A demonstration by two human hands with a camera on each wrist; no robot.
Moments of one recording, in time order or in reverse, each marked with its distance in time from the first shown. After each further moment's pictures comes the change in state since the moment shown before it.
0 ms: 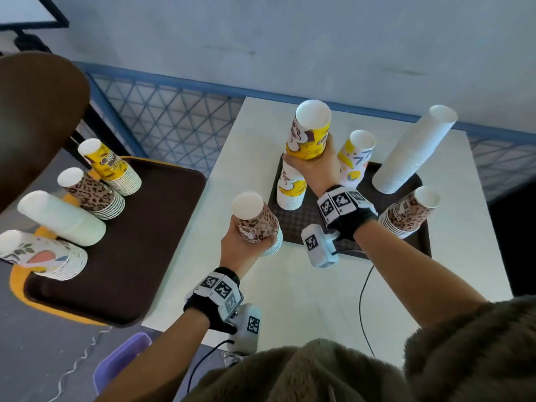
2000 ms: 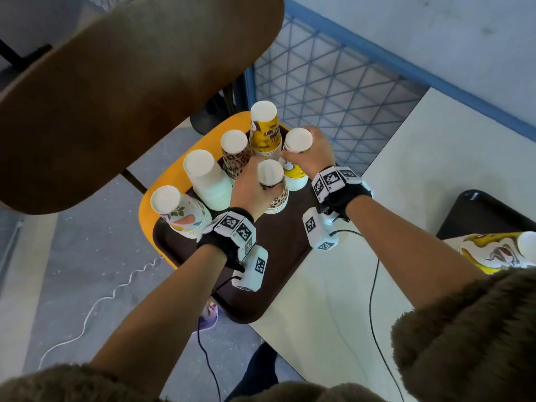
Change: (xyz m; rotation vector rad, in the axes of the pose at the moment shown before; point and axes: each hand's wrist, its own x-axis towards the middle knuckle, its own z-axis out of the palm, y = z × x) left_hand 0.163 -0.066 -0.256 0.208 0.295 0.029; right_hand 0.003 -0.049 0.373 -0.312 -0.615 -0.052
